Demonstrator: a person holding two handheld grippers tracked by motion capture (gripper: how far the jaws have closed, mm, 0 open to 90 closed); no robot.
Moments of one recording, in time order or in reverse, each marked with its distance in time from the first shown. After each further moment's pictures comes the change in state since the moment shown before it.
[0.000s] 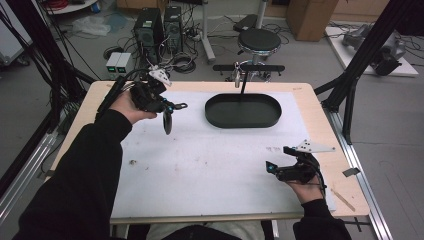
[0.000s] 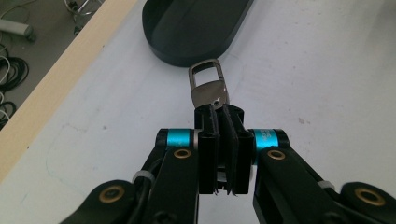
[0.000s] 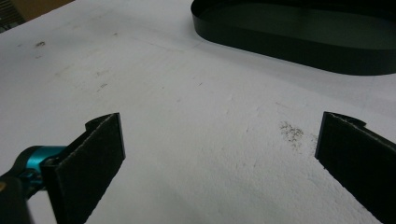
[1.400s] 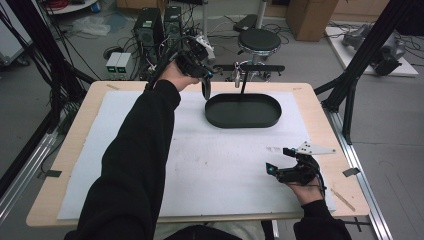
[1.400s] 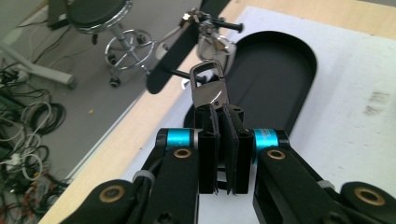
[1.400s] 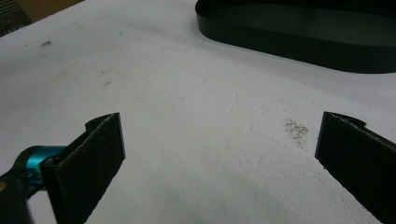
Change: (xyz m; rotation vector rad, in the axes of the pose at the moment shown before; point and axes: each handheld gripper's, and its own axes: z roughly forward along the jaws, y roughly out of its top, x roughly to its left) left arm 0.034 0.110 0.061 -0.150 0.149 -0.025; right arm -0.001 -0.006 0.000 -0.017 0.017 0.000
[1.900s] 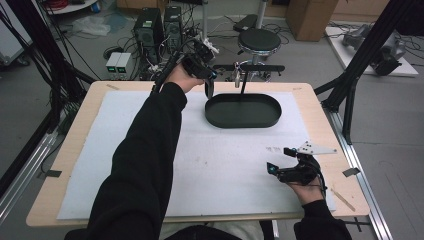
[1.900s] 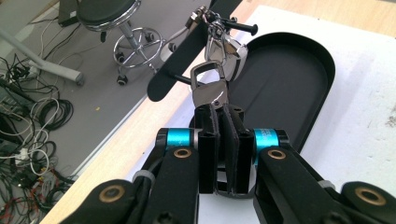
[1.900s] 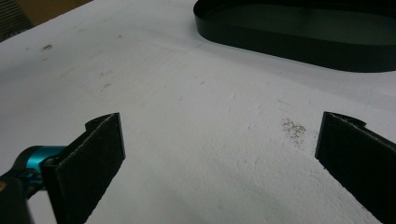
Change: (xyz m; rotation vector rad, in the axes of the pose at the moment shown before) left arm -0.008 0.002 0.021 0.016 0.026 -0.005; right arm -0.002 -0.001 -0.001 -0.003 0.005 0.011
